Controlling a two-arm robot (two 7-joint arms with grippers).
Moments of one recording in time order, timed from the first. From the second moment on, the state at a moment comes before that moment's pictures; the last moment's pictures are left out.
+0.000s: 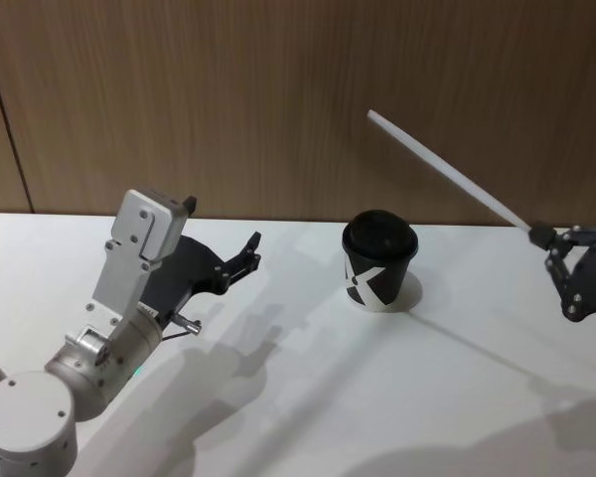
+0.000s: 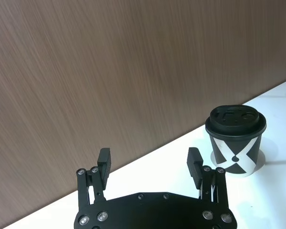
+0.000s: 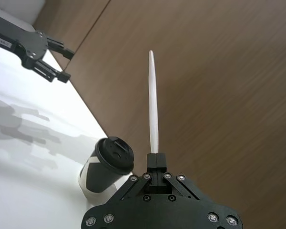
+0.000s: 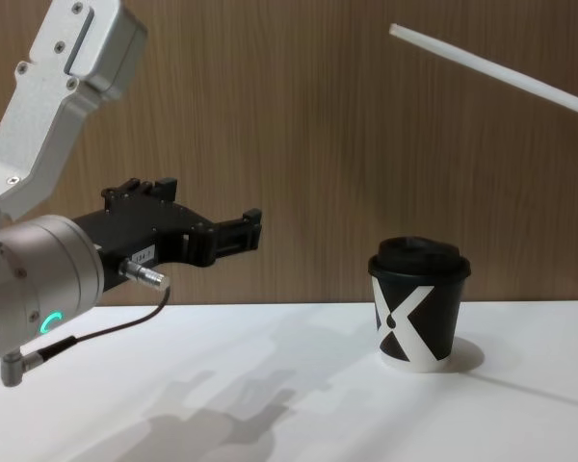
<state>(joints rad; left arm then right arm) -0.24 0.38 0.45 -1.63 -0.20 0.01 -0.01 0.03 0.71 -0.08 -1.79 0.12 -0.26 0.50</state>
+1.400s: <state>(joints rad) -0.24 0.38 0.45 -1.63 -0.20 0.01 -0.01 0.07 0.70 -0.14 -1.81 0.16 -0.27 0.55</state>
